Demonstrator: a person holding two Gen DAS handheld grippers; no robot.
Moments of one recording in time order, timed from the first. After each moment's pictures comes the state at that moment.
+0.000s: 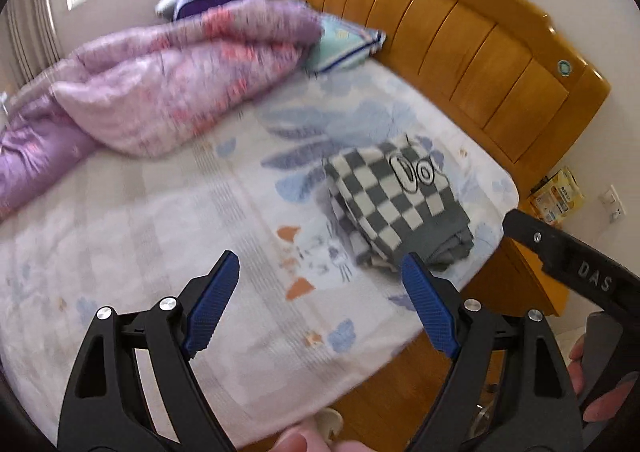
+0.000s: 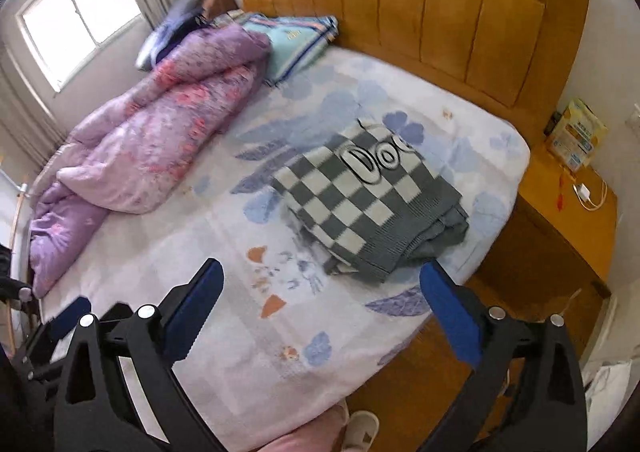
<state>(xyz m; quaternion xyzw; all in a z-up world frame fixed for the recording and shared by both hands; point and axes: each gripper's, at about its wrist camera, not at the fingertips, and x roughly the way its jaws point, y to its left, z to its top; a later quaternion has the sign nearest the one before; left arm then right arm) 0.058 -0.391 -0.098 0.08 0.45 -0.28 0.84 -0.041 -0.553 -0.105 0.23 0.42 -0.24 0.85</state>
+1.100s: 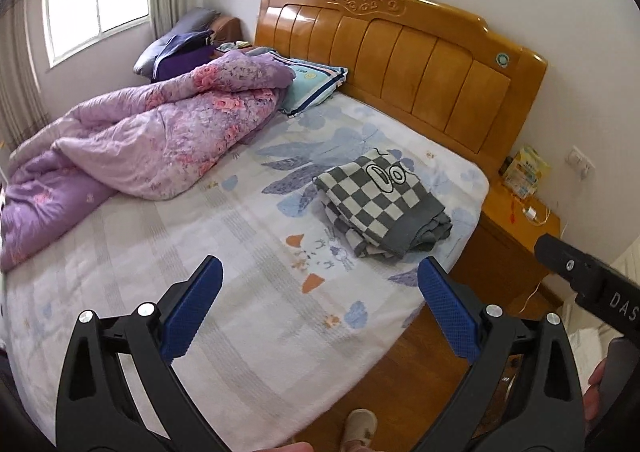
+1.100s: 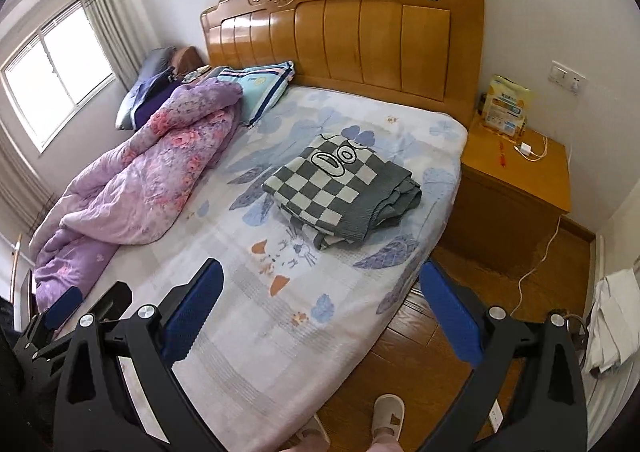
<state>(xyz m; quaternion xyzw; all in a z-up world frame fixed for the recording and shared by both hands) -0.030 -0.295 -0.048 0.12 0.37 -0.34 0.85 -0.170 -0.436 -0.050 0.26 0.34 -0.34 0.84</state>
